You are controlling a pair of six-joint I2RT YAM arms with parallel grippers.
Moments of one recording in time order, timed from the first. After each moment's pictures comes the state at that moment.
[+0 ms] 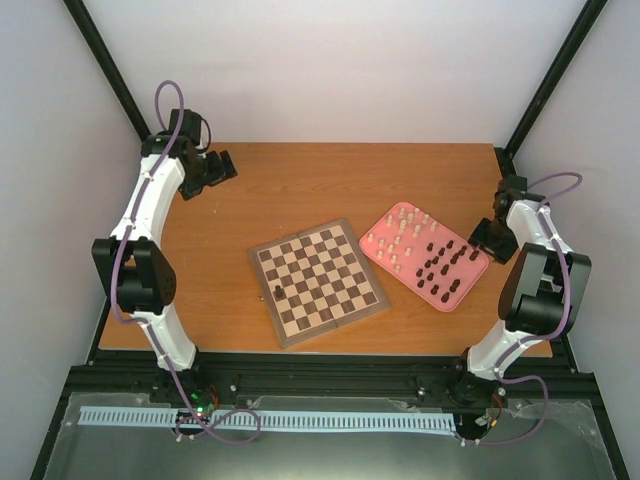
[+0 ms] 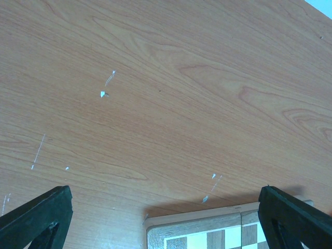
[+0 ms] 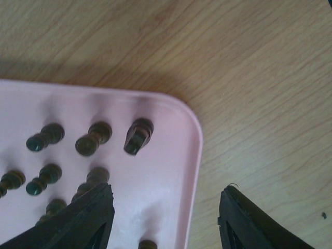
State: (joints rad) left arm -0.04 1.81 1.81 -1.06 0.06 -0.49; right arm -0.26 1.69 1.24 -0.96 0.04 0.40
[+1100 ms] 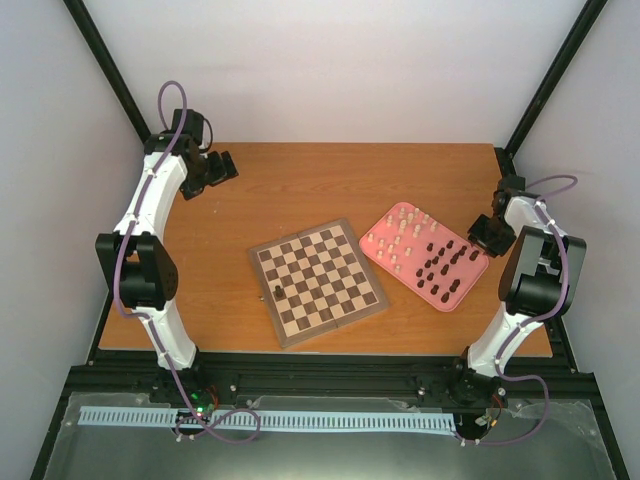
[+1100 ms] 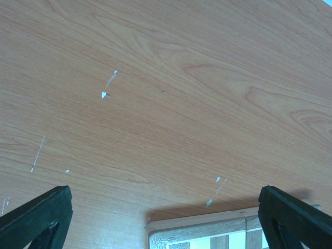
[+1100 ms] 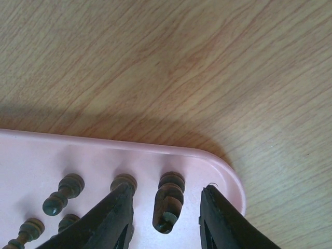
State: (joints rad) left arm -0.04 1.86 1.84 -1.07 0.05 -0.49; right arm -0.29 1.84 1.29 -0.84 -0.04 0.42
